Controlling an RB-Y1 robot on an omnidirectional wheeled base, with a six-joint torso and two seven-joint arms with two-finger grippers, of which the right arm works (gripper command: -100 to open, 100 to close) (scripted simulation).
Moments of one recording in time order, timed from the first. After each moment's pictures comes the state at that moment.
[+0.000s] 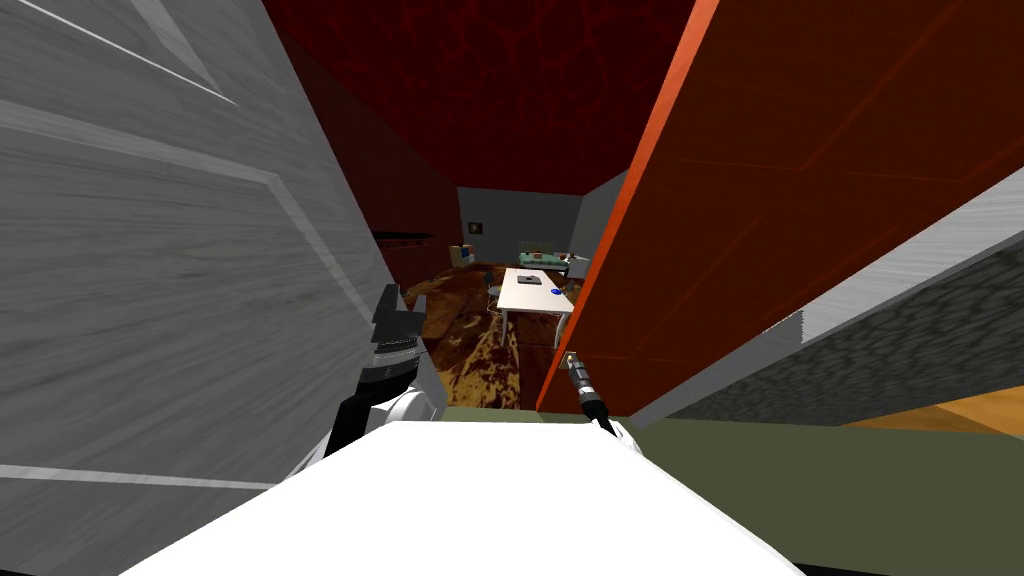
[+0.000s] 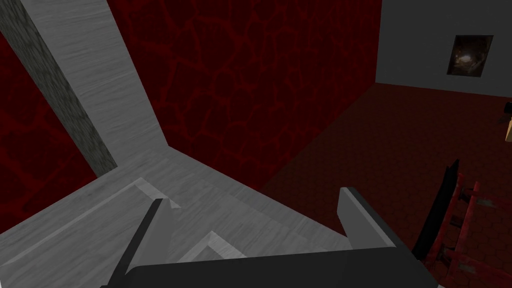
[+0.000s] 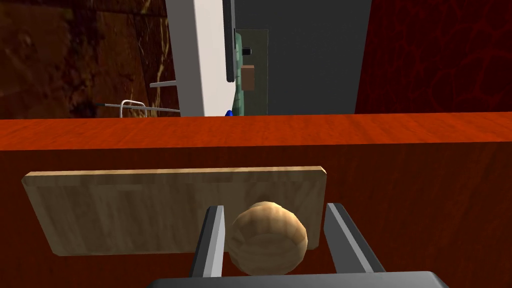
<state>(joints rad) -0.05 -0.26 -0.18 -0.61 0.20 -0.91 -0.38</state>
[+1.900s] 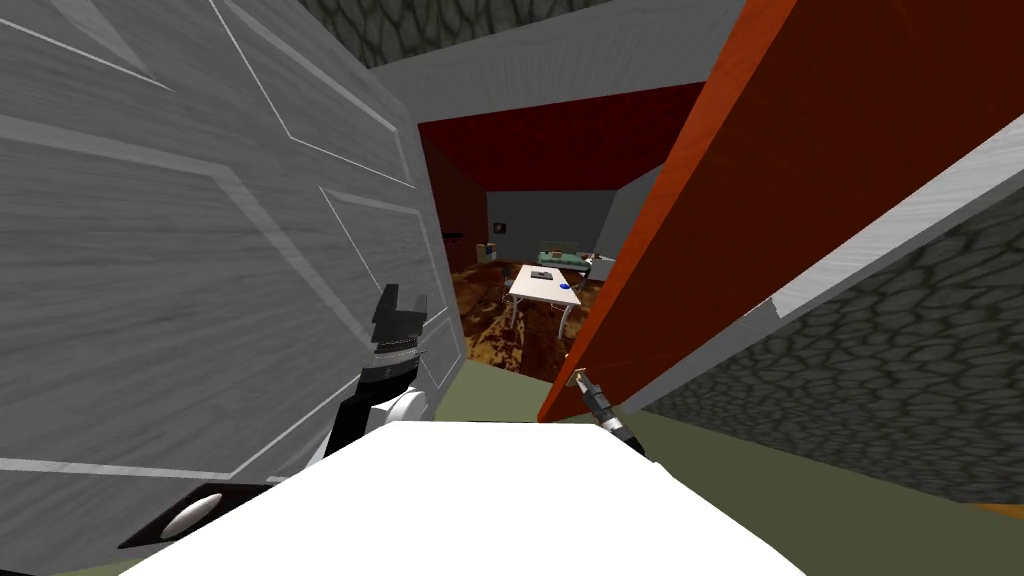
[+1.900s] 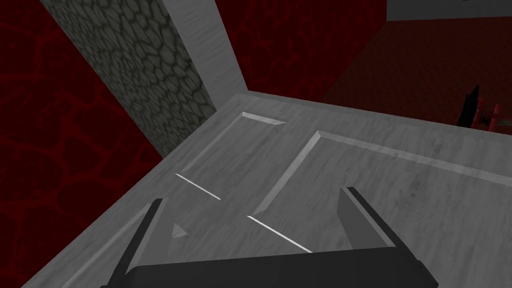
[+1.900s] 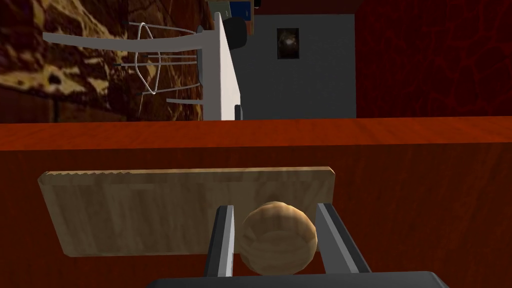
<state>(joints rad) 0.13 -0.39 -0.12 -0.61 0.33 -1.19 -0.56</state>
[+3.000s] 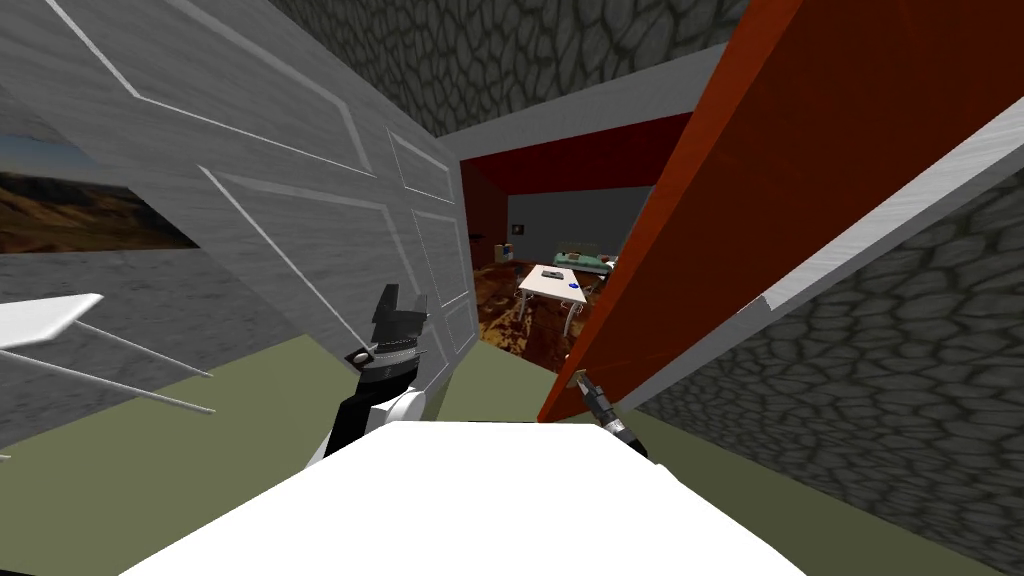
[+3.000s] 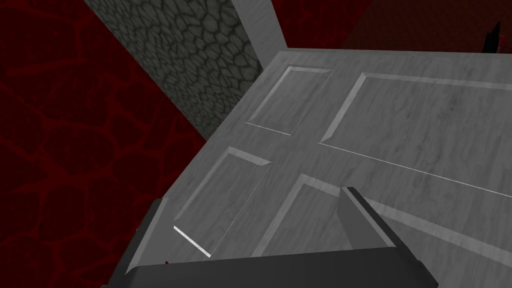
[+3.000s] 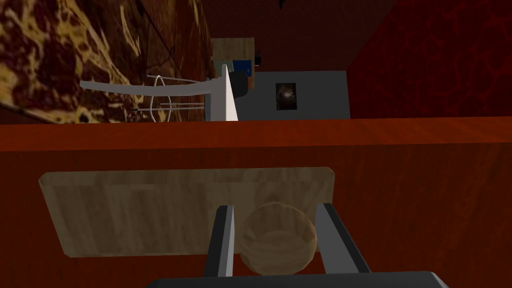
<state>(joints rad) 0.11 -0.41 -0.11 -0.56 0.34 -1.24 -0.56</state>
